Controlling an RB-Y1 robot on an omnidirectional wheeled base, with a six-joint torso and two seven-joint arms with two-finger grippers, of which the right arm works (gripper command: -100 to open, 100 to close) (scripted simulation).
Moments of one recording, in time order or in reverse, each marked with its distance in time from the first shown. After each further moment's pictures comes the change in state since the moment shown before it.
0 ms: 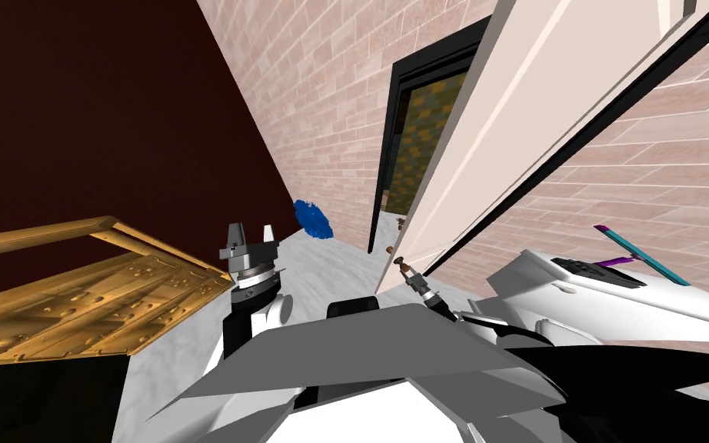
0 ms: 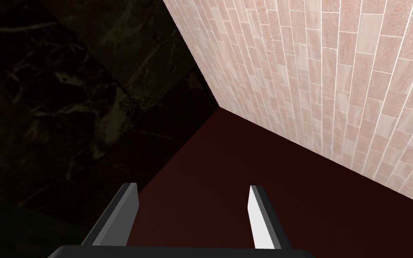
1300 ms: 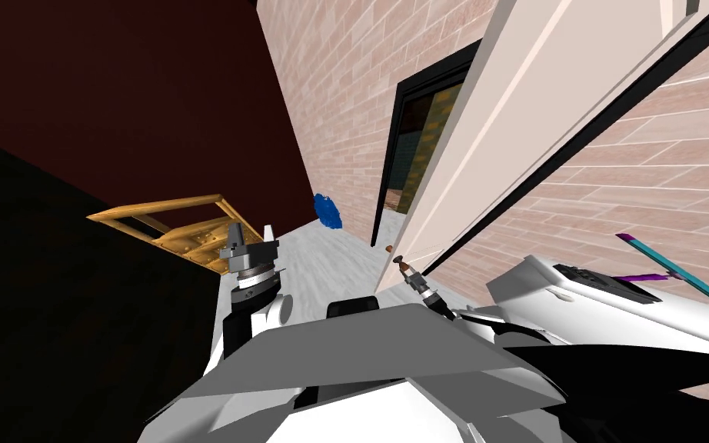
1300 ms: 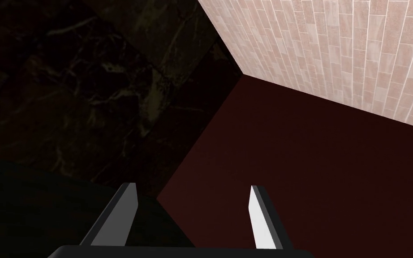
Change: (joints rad) arm -0.016 0.000 0.018 0.000 -0.018 0.008 0.001
